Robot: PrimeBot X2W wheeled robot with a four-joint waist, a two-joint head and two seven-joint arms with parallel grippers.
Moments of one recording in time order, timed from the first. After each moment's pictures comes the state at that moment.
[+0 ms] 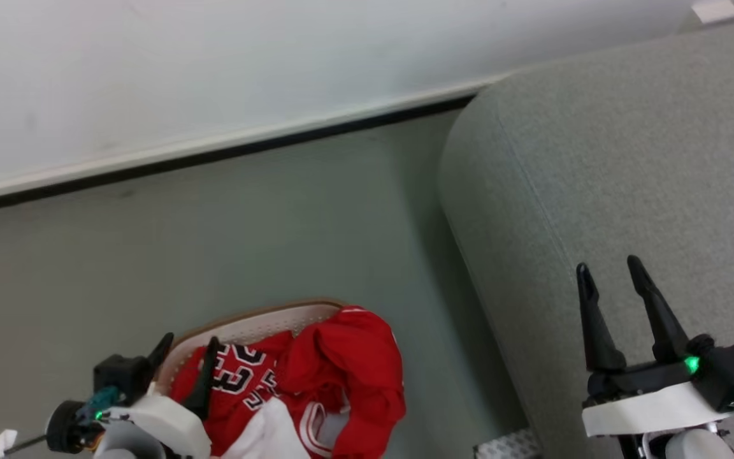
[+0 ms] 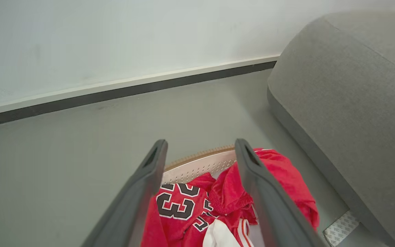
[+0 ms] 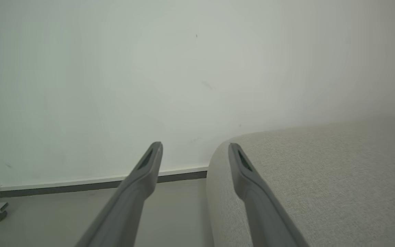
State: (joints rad) left arm -0.31 0.19 -0.11 0.64 -0.17 -0.13 -0.26; right arm -0.20 -0.05 0.13 0.14 0.27 0.13 -0.26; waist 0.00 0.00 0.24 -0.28
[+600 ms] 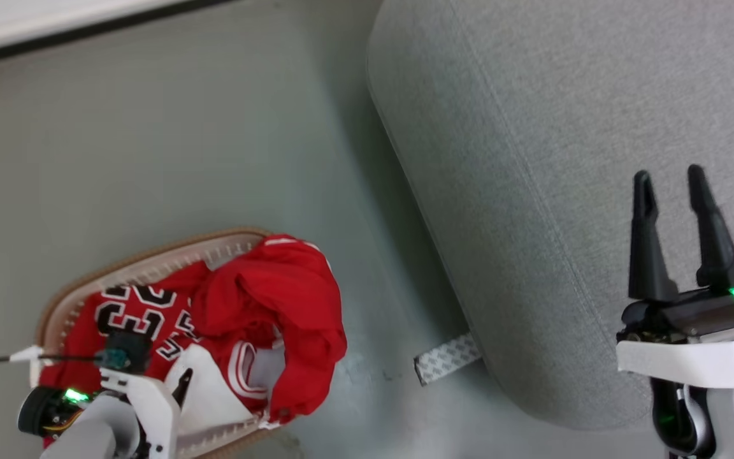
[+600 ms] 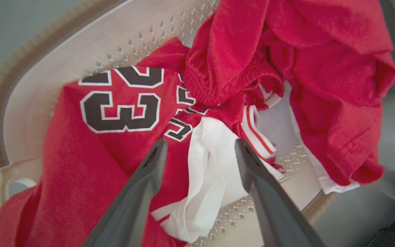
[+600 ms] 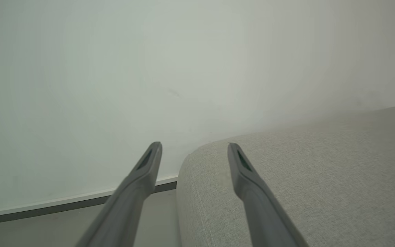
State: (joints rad) left arm -0.56 0.35 -0.51 1.04 -0.33 -0.13 -0.09; right arm -0.31 -0.05 0.09 -0.04 0.42 0.13 -0.26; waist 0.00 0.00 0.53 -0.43
